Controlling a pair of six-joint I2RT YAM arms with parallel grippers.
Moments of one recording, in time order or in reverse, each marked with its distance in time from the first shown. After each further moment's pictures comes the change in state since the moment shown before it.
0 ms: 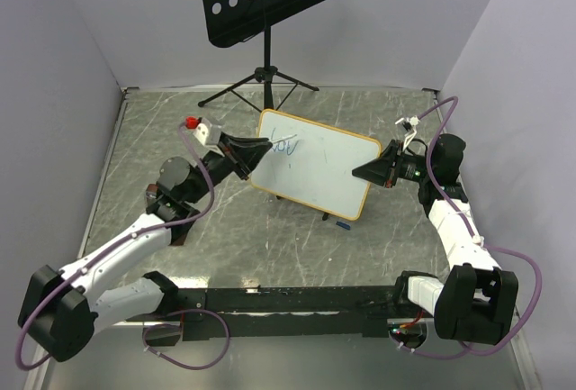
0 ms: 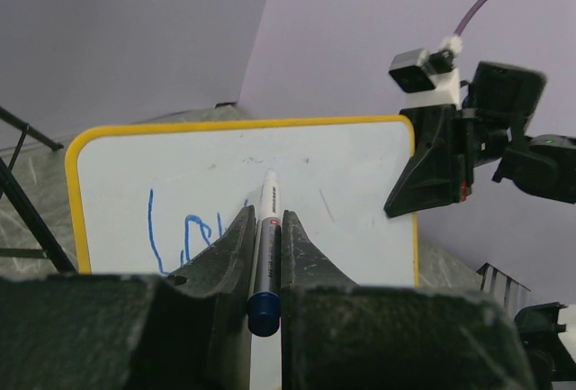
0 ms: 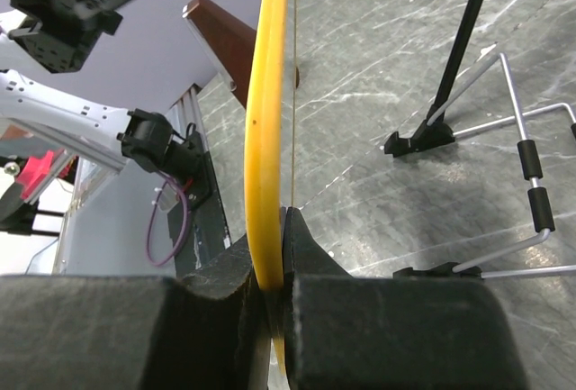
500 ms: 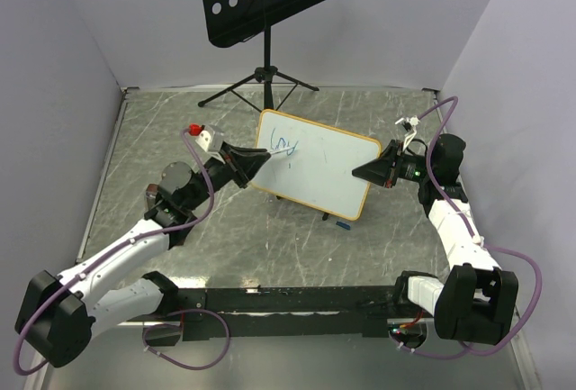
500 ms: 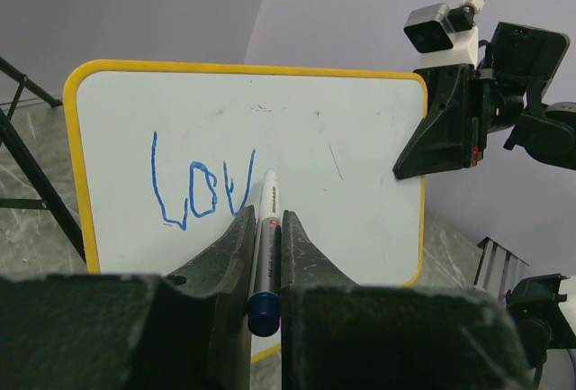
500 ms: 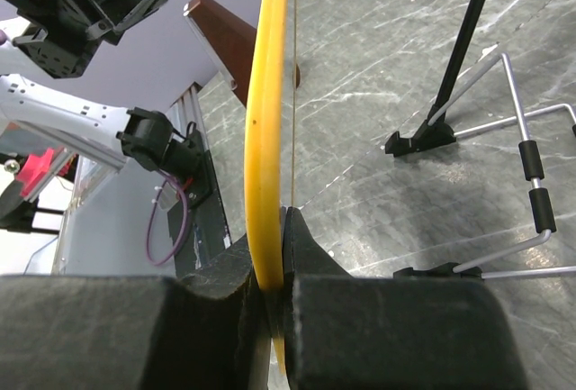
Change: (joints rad) left arm 0.000 -0.066 -0.058 -0.068 0.003 -0.001; right arm 0.000 0.000 0.000 -0.001 -0.004 -0.005
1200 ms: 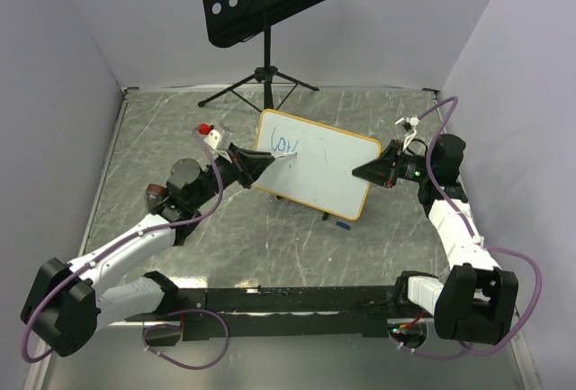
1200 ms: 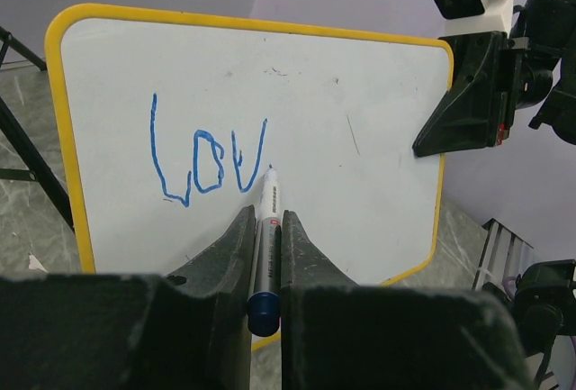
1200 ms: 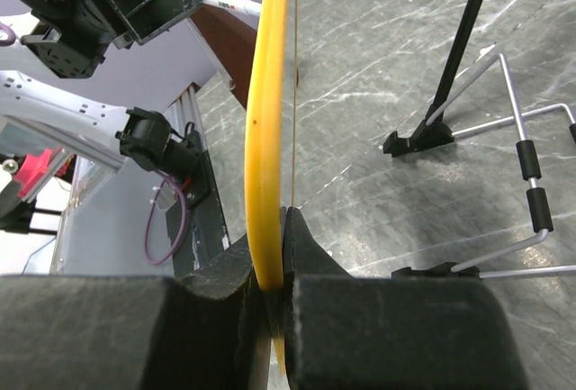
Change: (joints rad) left arm 0.000 0.073 0.000 0.002 0.015 0.000; right arm 0.000 0.000 0.000 -0.001 0.001 -0.003
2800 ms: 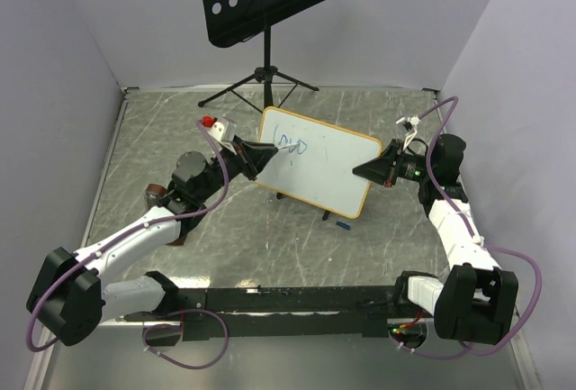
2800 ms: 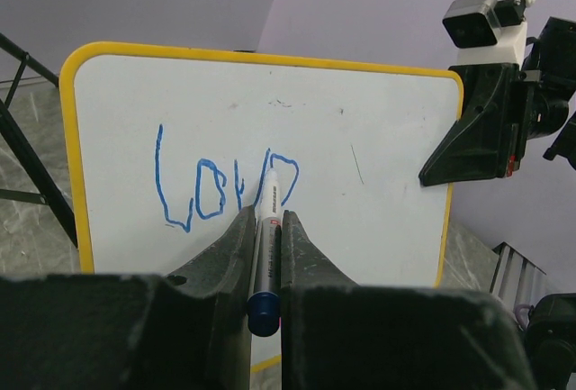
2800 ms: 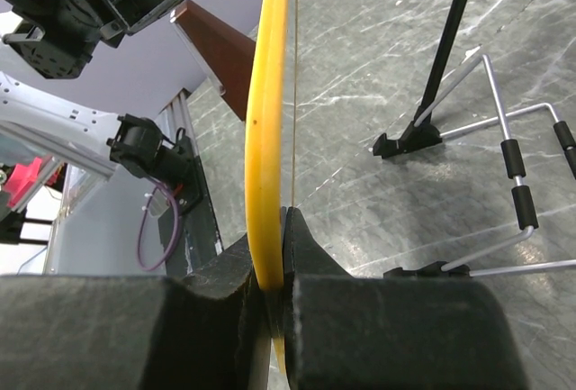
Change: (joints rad) left arm -0.012 0.070 0.068 0.016 -0.056 0.001; right arm 0.000 0.000 0.000 0.000 0.029 -0.003
